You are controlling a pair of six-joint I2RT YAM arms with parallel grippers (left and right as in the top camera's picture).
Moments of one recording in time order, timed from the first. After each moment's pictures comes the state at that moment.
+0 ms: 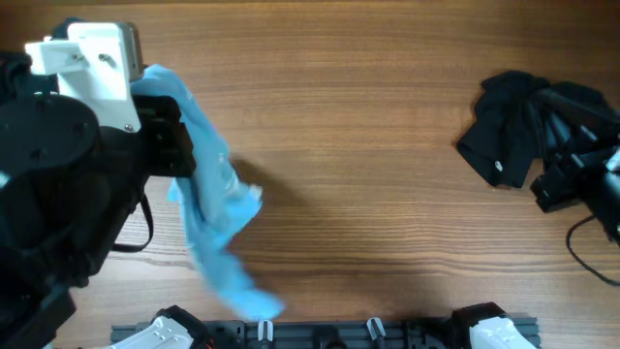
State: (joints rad) left arm -0.59 1.29 2.22 -1.36 -0.37 -0.32; right arm 0.21 1.13 2.10 -1.28 -0.12 0.10
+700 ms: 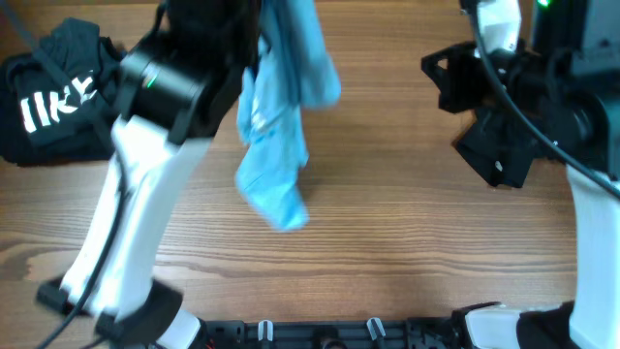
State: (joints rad) left arm -0.49 1.75 2.22 -0.58 -0.52 -0.31; right arm 0.21 1.54 2.10 -1.32 -0.34 0.05
